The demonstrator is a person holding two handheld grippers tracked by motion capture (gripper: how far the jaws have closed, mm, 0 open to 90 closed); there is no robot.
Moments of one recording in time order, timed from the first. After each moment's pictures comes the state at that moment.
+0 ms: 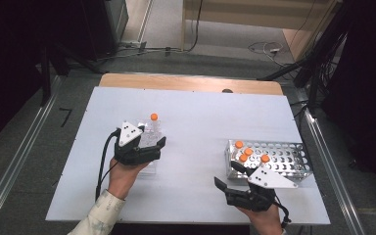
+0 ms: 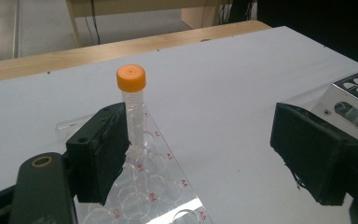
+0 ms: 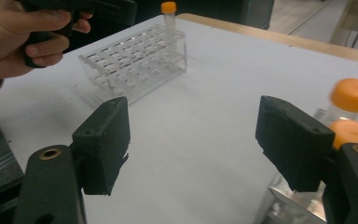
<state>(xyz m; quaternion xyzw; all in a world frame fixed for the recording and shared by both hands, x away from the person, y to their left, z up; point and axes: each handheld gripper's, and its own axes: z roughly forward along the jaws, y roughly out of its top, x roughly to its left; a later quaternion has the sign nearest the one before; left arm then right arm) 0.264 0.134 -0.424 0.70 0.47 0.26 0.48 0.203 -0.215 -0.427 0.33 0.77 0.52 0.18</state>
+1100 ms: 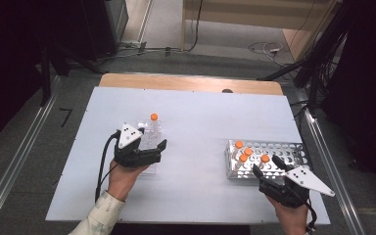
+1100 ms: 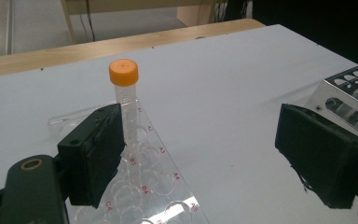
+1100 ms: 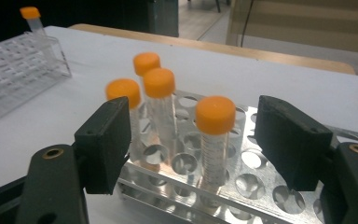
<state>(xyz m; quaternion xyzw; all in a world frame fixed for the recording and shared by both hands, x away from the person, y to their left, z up) 0.261 0.133 -0.425 0.70 0.46 0.25 0.48 0.215 -0.287 -0.440 0.44 0.70 0.48 0.30</state>
